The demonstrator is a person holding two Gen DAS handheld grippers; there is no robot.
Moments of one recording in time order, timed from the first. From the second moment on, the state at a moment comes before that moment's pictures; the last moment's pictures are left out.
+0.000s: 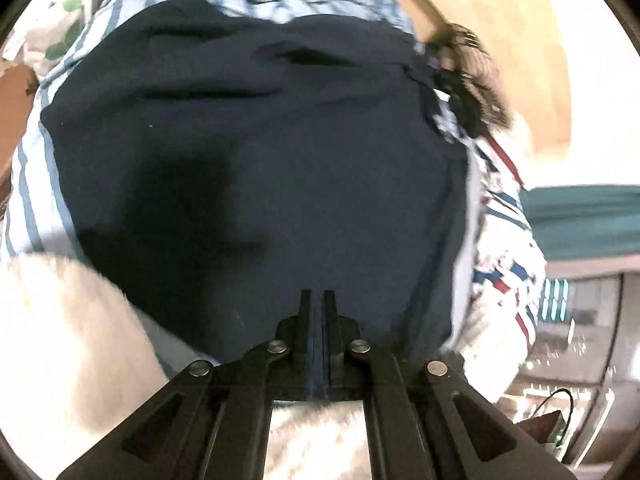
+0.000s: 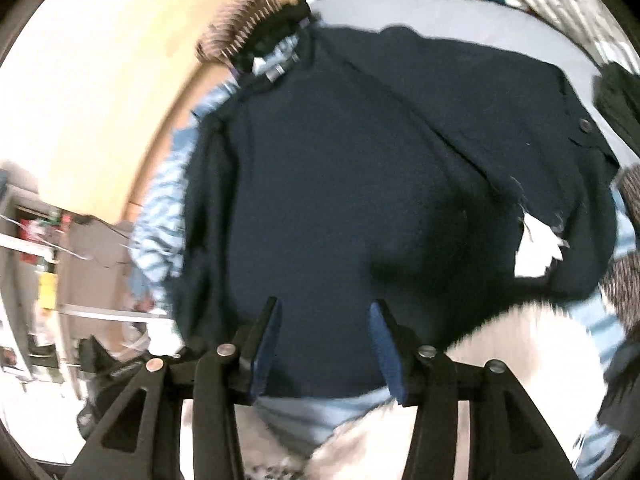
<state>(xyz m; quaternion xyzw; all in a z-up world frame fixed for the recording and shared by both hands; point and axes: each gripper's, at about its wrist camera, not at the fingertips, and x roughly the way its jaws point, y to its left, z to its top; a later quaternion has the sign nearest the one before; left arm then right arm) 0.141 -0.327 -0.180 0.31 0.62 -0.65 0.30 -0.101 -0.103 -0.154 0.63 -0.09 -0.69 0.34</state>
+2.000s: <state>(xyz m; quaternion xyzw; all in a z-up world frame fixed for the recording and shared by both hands) 0.173 -0.263 -0.065 0.26 0.54 -0.77 0.23 -0.035 -0.048 -0.090 0.53 0.01 -0.77 0.35</state>
